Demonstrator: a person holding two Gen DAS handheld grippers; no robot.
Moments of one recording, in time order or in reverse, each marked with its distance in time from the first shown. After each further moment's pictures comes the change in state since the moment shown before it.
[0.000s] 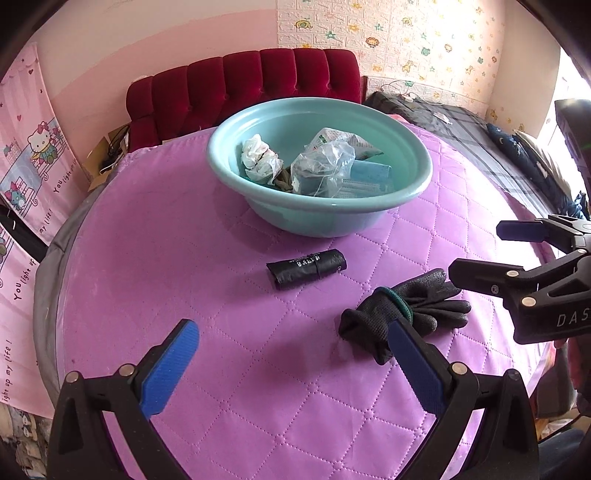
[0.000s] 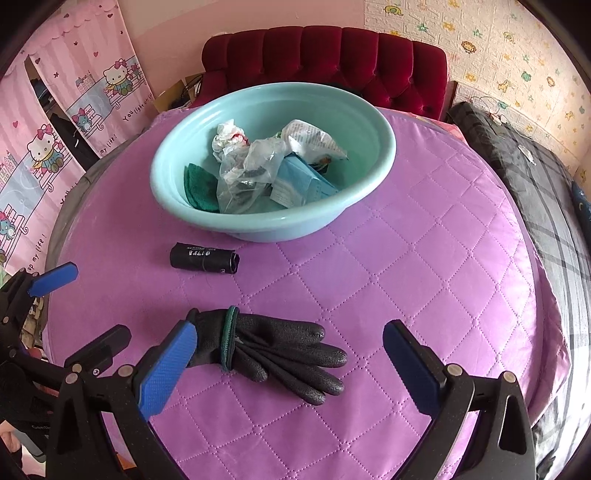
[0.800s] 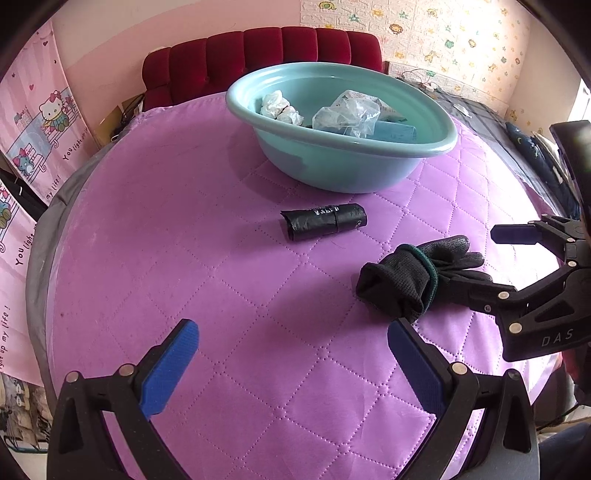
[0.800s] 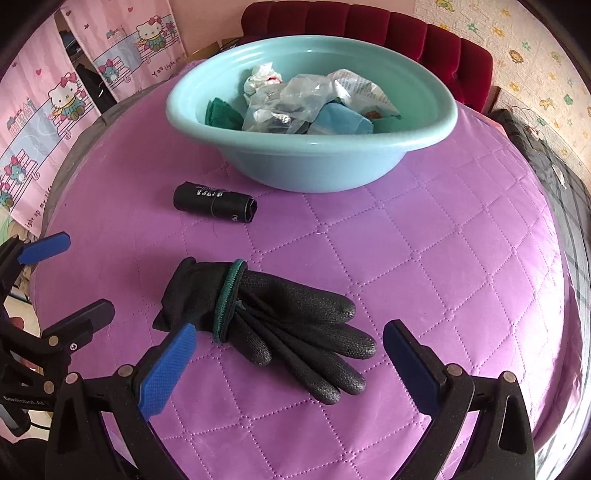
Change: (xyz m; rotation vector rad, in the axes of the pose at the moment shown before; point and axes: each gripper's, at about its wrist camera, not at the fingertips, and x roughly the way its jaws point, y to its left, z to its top) left arm 0.019 0.006 -0.036 -0.077 0.068 0.036; right arm 0.049 0.014 -0.018 -0.165 0.109 0.060
